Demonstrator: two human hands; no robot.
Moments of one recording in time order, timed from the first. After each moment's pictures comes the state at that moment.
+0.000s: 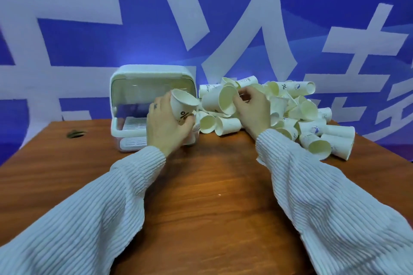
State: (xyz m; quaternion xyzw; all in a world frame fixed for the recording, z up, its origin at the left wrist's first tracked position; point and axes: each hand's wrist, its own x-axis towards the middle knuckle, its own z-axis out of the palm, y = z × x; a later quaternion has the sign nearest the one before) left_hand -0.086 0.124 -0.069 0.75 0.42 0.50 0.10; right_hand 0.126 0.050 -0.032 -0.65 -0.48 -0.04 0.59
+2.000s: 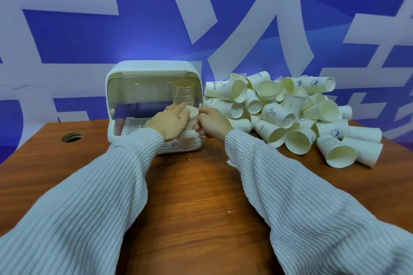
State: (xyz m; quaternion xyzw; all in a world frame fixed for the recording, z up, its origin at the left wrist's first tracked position) left_hand -0.073 0.217 -0.067 0.87 0.45 0.16 0.13; right_hand 0.072 0.151 -0.069 -0.69 -0.51 0.29 0.43
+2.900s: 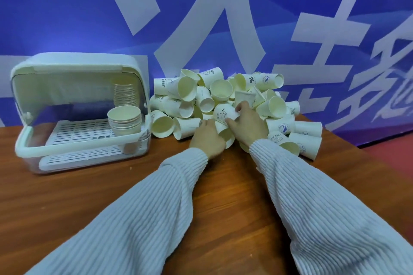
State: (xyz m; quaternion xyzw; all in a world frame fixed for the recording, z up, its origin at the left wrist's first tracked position) left_hand 0.139 0.118 -0.112 0.86 0.37 0.20 0.29; right_hand 0.266 0.056 -0.082 -0.85 -0.44 -0.06 0.29
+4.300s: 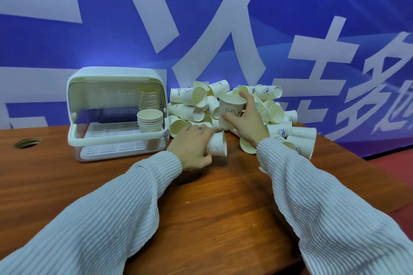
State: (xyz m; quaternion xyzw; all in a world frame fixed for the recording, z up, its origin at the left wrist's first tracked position) left_hand 0.026 0.105 -0.093 0.96 0.20 0.19 -0.11; right_hand 0.195 0.008 -0.042 -0.70 -0.48 0.05 0.53
